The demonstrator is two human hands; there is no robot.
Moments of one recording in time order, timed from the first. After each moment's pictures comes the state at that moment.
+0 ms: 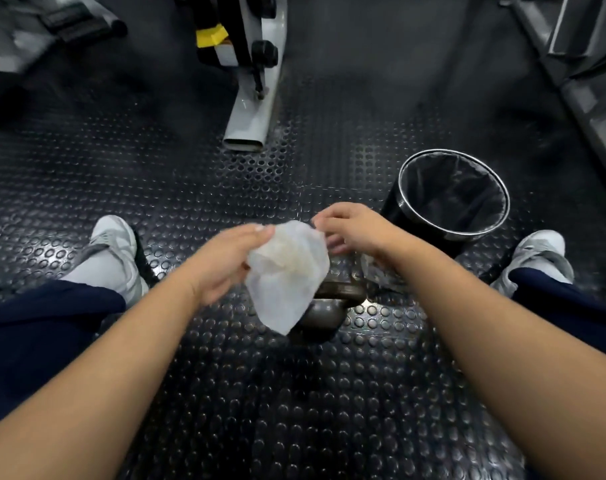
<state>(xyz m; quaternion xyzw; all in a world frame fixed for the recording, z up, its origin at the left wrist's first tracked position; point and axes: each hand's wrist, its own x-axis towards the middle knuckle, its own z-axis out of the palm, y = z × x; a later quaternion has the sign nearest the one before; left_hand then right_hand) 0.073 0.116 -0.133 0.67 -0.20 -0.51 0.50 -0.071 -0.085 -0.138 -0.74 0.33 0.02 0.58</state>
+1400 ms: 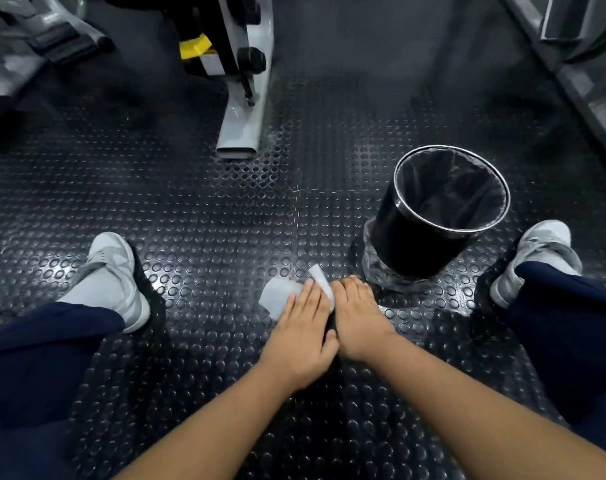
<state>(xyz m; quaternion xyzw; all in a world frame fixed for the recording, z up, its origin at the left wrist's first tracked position) -0.041 0.115 -0.262 0.80 -0.56 -0.20 0.06 -0.140 -0.017 -0.280 -0.94 0.26 0.12 0.16</state>
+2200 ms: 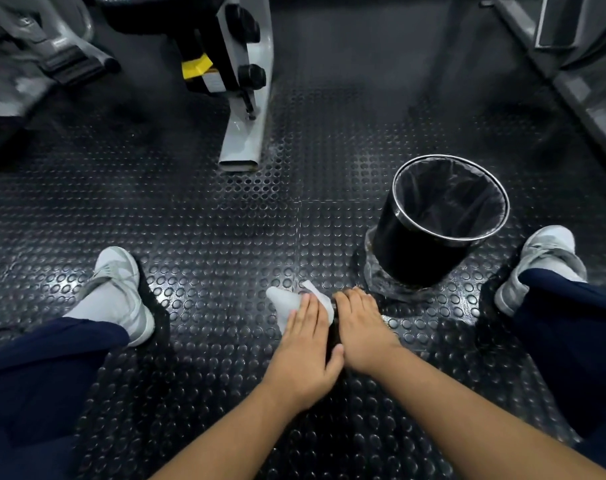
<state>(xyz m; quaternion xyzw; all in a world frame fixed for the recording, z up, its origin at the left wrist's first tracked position) -0.050 0.119 -0.251 0.81 -0.54 -0.21 0.10 -0.144 -0.018 -0.276 -0.94 0.27 0.11 0.19</state>
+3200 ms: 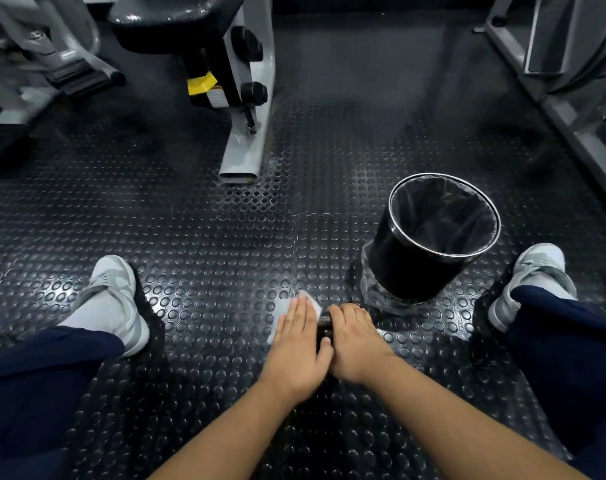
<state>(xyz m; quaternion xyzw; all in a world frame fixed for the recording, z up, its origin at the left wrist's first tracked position) -0.037 0.101 -0.253 0.84 -0.48 -0.24 0.10 -0.139 -0.022 -0.272 -0.94 0.26 0.13 0.18</state>
